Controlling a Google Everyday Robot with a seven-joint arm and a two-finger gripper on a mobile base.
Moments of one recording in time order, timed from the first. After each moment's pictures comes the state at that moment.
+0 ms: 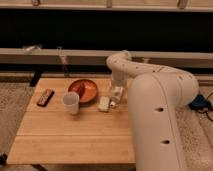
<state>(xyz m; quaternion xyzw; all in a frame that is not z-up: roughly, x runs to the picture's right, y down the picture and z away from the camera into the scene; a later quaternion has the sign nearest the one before) 0.088 0.017 0.930 -0.25 -0.20 -0.66 0.68</state>
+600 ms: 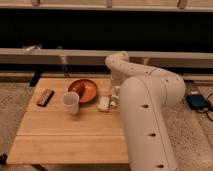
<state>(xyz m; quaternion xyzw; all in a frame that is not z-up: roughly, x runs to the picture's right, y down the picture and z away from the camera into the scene) 0.093 0.012 0.964 -0.26 -0.19 -0.65 0.69</state>
